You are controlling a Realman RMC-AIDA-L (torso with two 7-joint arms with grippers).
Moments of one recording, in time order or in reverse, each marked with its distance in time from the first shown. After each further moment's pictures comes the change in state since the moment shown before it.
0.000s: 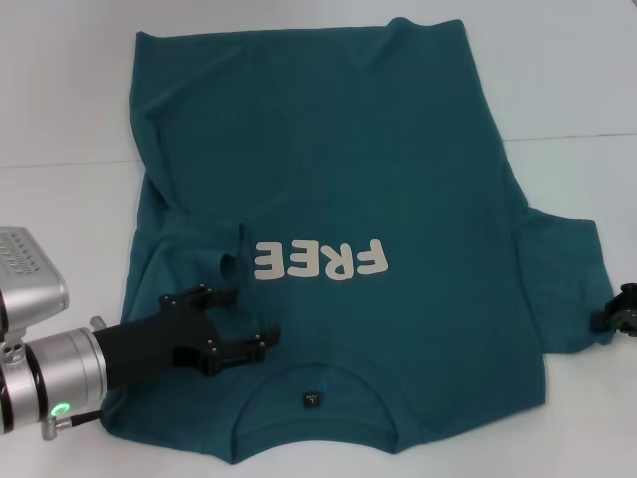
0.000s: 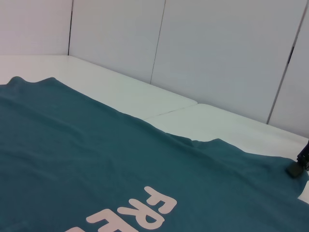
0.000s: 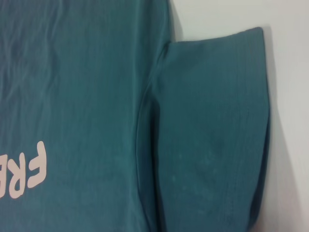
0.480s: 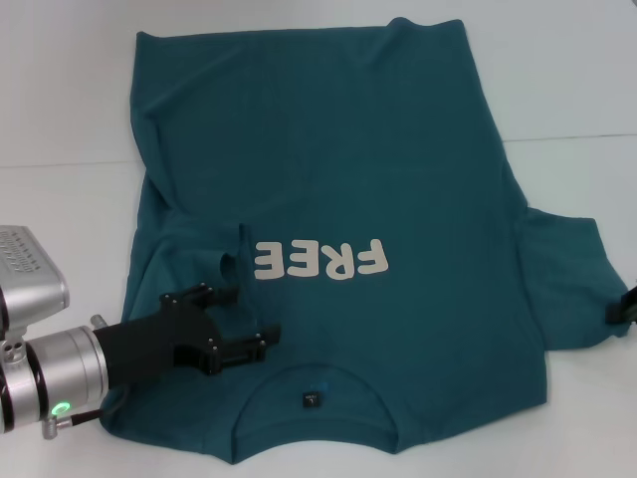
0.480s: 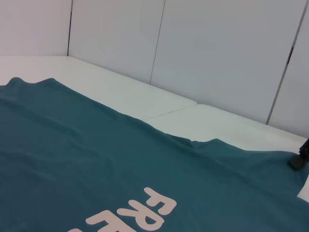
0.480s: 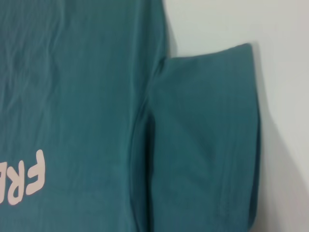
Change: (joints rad) left arm -0.003 0.000 0.000 0.000 0.000 0.000 0.000; right arm -0.019 -0.001 0.007 -0.059 0.004 -0.028 -0.003
